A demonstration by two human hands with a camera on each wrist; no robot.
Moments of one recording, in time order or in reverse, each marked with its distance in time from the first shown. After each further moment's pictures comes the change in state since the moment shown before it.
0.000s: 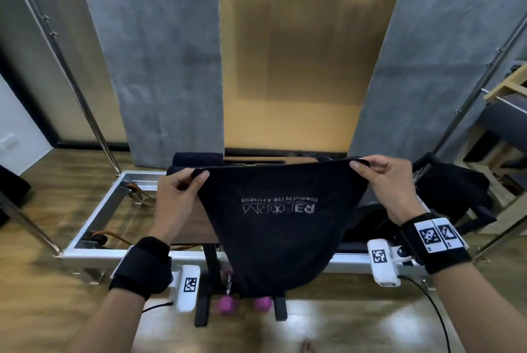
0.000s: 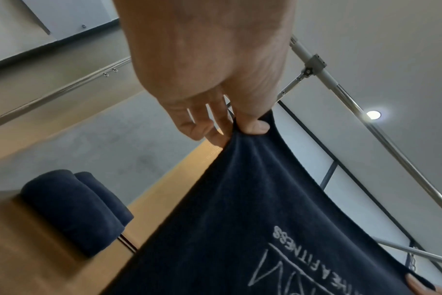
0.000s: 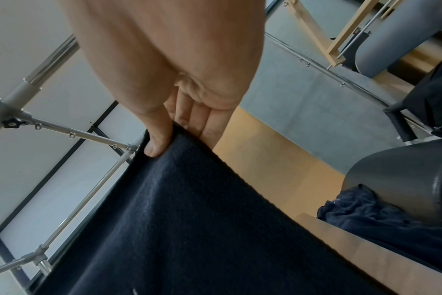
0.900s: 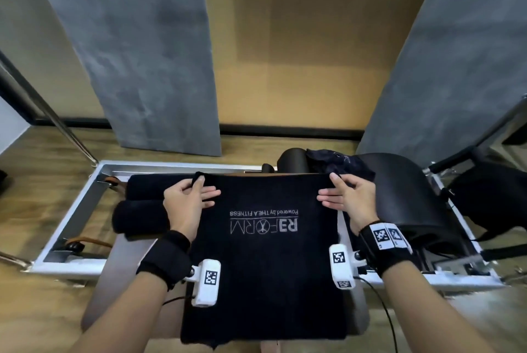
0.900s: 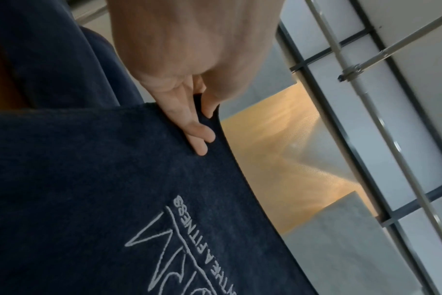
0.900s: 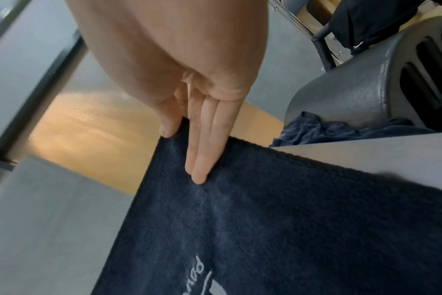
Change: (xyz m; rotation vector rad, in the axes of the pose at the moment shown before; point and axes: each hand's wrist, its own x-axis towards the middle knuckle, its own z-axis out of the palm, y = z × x) left_hand 0.186 -0.189 0.140 -0.173 0.311 -0.659; right_hand 0.195 0.212 0.113 0.200 -0.017 0.620
